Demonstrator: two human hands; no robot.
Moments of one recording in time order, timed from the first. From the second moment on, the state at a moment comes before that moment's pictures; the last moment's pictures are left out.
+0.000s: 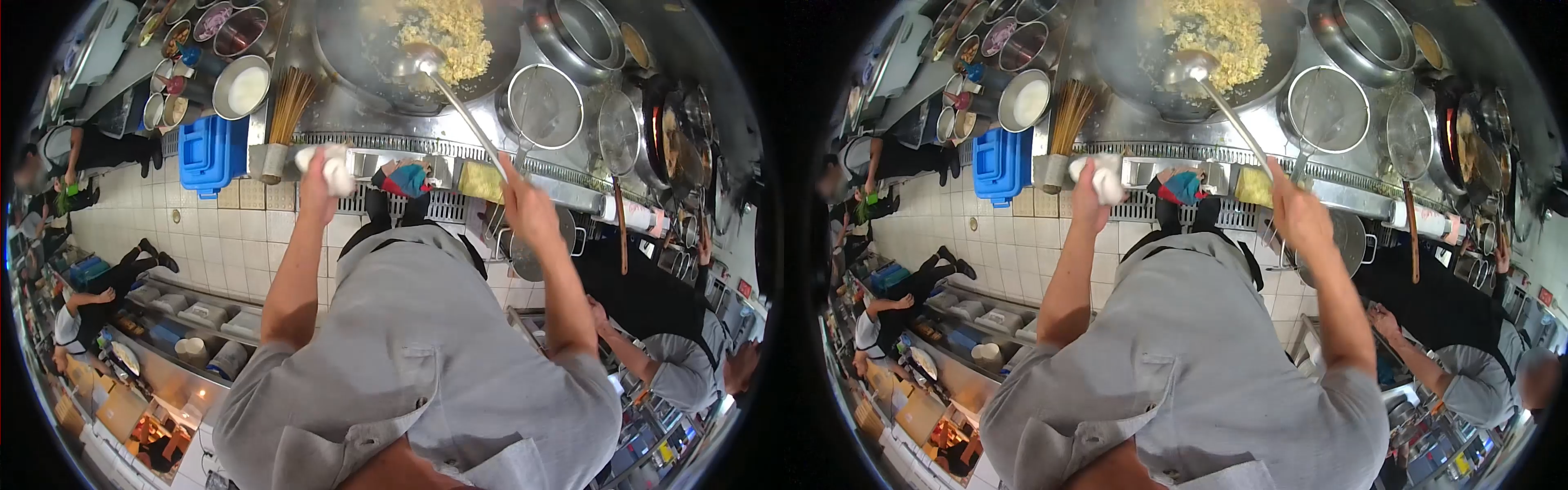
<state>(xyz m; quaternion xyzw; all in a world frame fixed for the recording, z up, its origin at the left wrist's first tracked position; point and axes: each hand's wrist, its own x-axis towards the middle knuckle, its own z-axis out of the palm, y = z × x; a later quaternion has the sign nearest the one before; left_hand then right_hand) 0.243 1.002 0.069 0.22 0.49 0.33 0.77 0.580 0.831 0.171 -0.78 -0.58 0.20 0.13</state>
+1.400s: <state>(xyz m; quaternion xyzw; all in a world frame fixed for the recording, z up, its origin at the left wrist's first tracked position) 0.373 0.980 0.160 0.06 0.48 0.27 0.83 0.590 0.743 0.311 -0.72 -0.44 0.50 0.17</state>
